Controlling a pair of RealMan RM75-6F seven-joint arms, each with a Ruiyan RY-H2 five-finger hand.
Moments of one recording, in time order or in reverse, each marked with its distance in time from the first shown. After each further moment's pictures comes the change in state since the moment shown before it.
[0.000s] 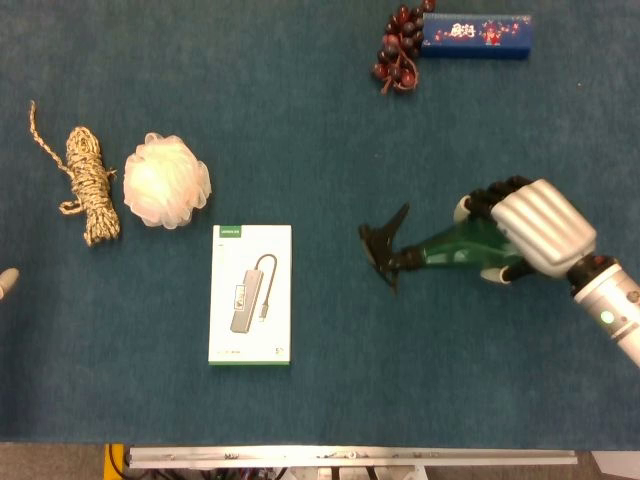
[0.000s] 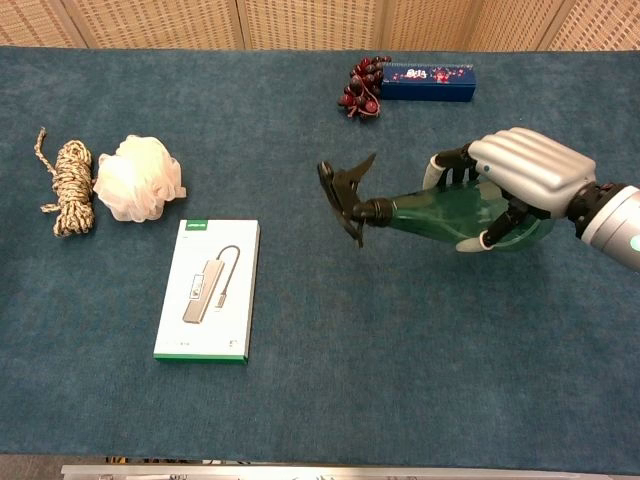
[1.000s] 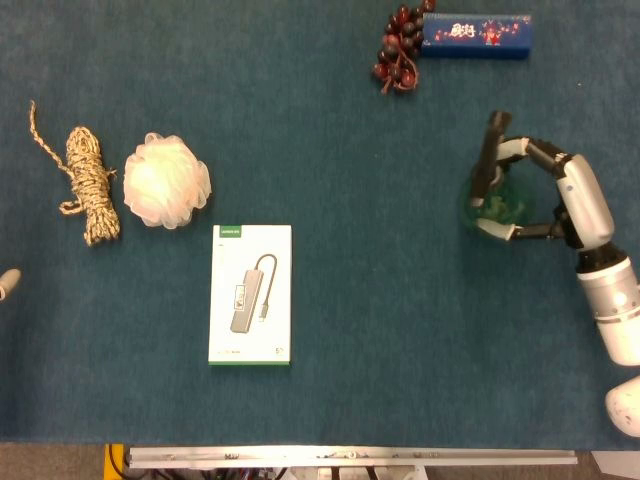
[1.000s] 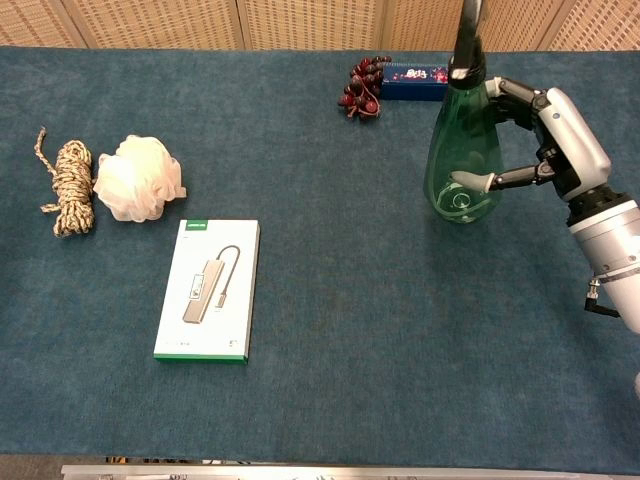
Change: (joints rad) left arm -0.002 0.004 0.004 -0.001 0.008 -0.004 -0.012; right arm -0.141 -0.443 0.134 0.680 -0.106 0.374 0.947
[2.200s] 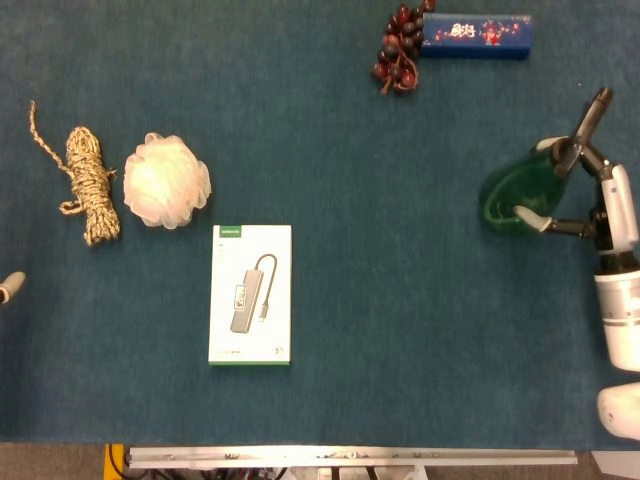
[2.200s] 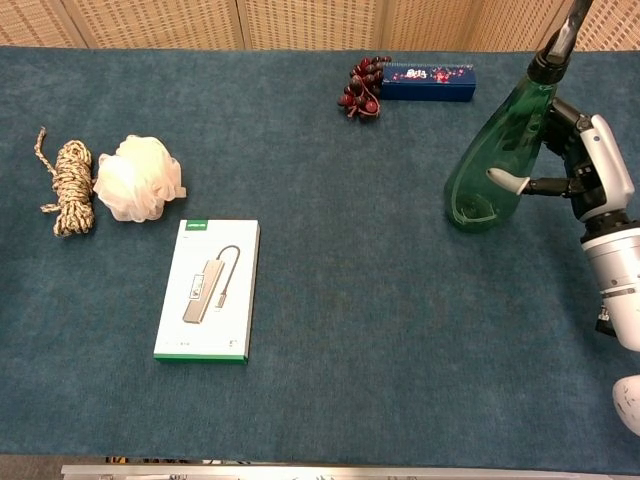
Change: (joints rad) left arm -0.004 0.008 0.010 0.006 0.022 -0.004 -0.033; right arm -0.062 -0.188 0.036 0.378 0.067 -0.003 0.338
